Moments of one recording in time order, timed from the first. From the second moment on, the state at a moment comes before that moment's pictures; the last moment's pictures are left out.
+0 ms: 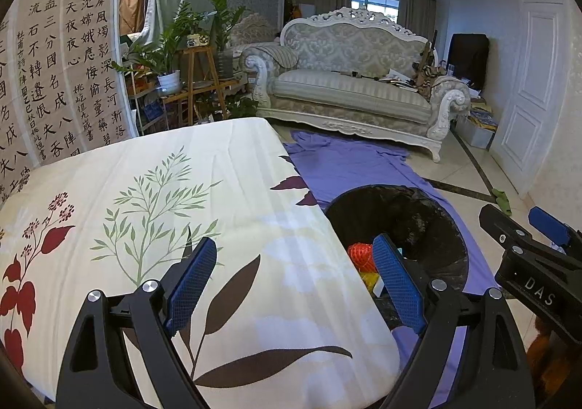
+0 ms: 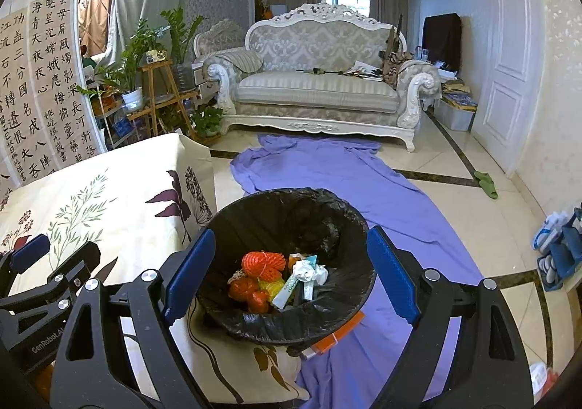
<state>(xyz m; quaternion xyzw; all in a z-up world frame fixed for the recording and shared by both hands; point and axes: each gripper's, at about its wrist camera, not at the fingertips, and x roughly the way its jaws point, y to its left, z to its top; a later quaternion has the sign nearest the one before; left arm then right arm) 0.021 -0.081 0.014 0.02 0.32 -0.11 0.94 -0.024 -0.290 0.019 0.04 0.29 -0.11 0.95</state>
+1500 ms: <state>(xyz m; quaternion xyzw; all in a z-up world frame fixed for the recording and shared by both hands) 0.013 -0.082 0.018 0.01 0.31 -0.11 0.94 -0.025 -0.289 0.018 0.04 0.29 -0.11 0.95</state>
